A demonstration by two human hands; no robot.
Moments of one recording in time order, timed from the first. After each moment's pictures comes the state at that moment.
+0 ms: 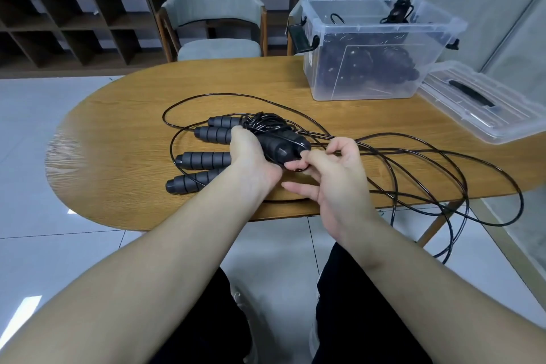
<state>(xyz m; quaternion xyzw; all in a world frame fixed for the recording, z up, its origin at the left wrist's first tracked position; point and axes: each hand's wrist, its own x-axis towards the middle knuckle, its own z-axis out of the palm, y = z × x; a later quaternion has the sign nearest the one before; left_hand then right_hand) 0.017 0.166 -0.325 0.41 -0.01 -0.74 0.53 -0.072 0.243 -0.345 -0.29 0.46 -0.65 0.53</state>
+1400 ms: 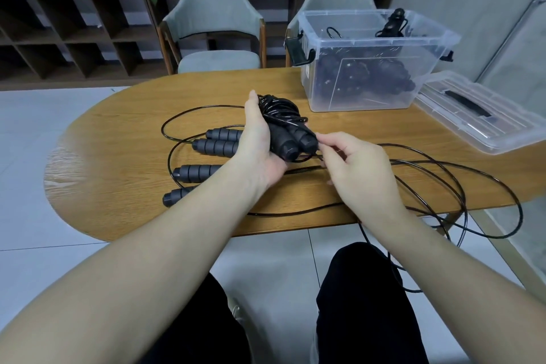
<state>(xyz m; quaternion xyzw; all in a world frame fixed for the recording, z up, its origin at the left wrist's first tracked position) 0.006 0.141 -0.315 0.39 -0.16 -0.77 0.48 -0.123 0.227 -0.337 -0.63 0.63 -0.44 0.13</state>
